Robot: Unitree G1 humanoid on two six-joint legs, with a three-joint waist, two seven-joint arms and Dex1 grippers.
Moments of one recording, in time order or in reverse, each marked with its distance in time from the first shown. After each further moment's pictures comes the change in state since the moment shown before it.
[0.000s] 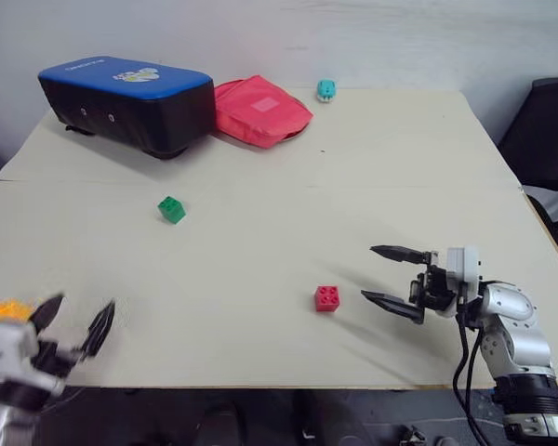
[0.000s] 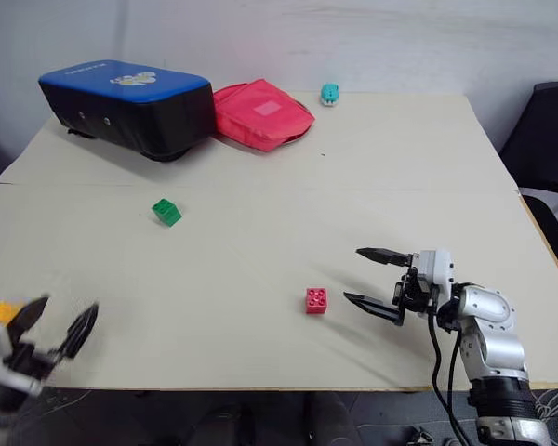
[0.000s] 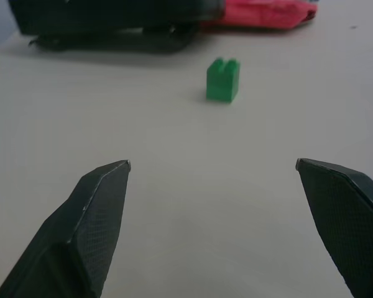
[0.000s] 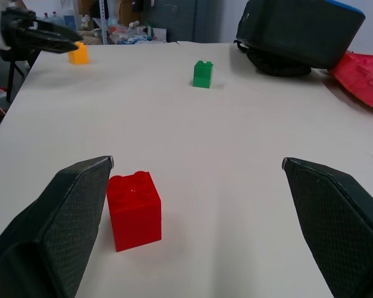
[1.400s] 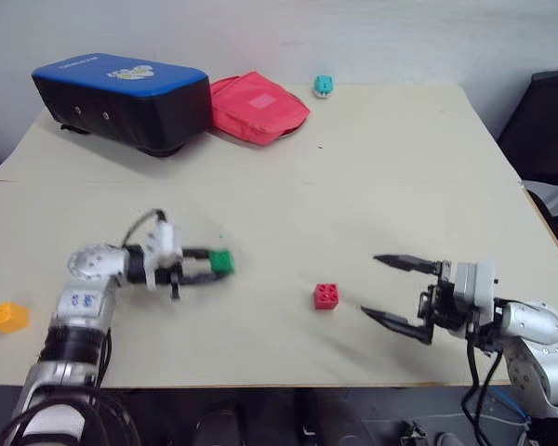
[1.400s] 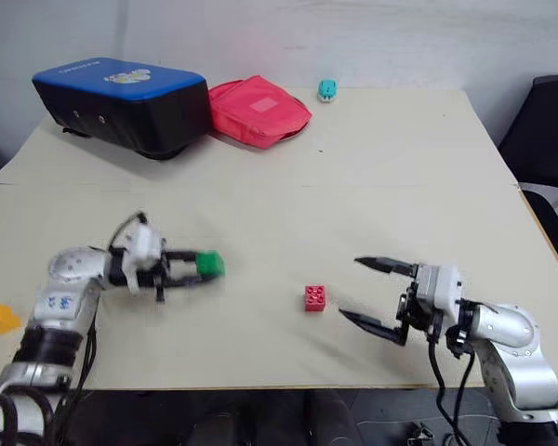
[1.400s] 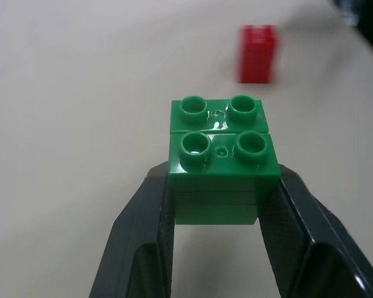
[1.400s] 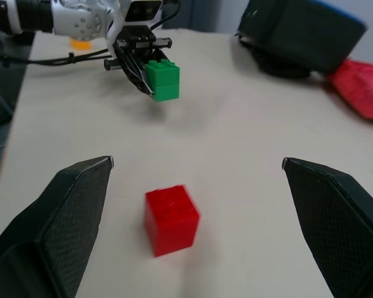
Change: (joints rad) left arm -0.585 0.104 -0.642 0.482 0.227 -0.205 -0.822; right arm 0.276 -0.158 -0.009 -0.408 0.034 0.141 -0.142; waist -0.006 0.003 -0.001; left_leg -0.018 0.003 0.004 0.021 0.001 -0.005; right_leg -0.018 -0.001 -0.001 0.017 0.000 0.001
